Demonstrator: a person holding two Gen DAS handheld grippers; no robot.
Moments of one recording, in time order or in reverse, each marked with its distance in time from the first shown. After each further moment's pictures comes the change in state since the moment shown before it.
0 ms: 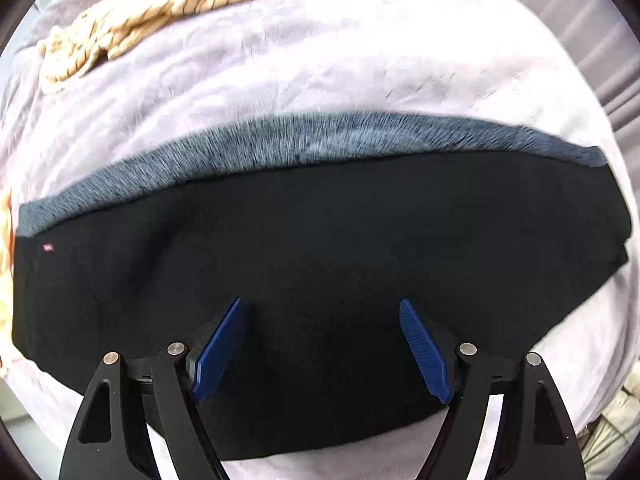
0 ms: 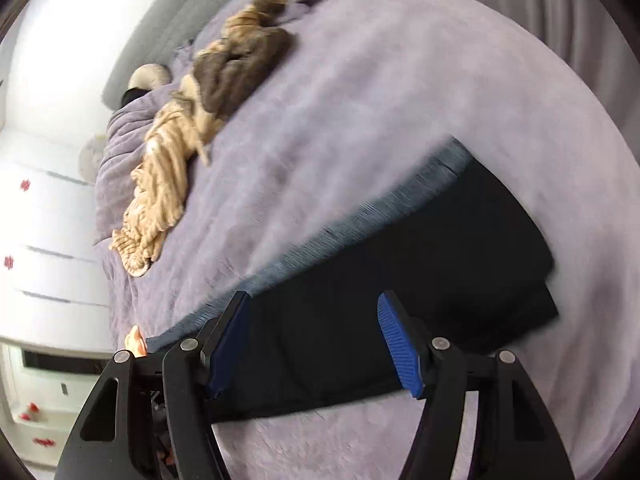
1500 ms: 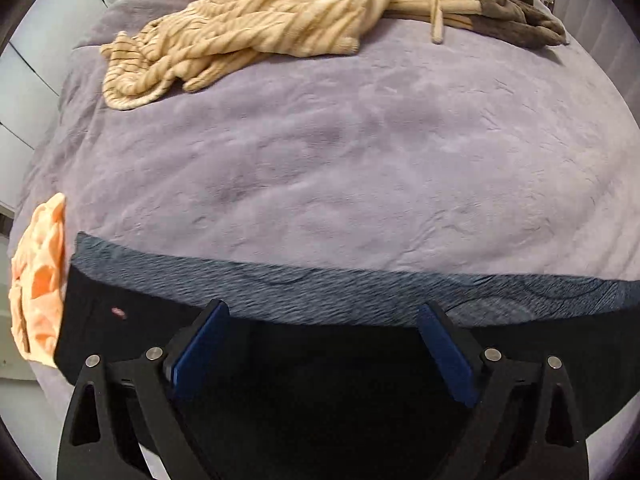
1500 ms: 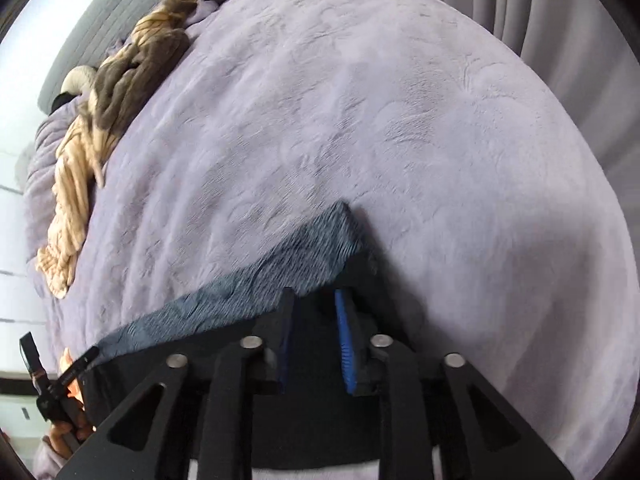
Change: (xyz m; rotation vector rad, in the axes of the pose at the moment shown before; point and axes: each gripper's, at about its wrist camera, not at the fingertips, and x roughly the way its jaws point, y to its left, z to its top) left arm -0.027 0.084 0.069 -0.147 -0.124 0.208; right arm 0.066 -0.052 0.061 -0.004 0.014 -0.222
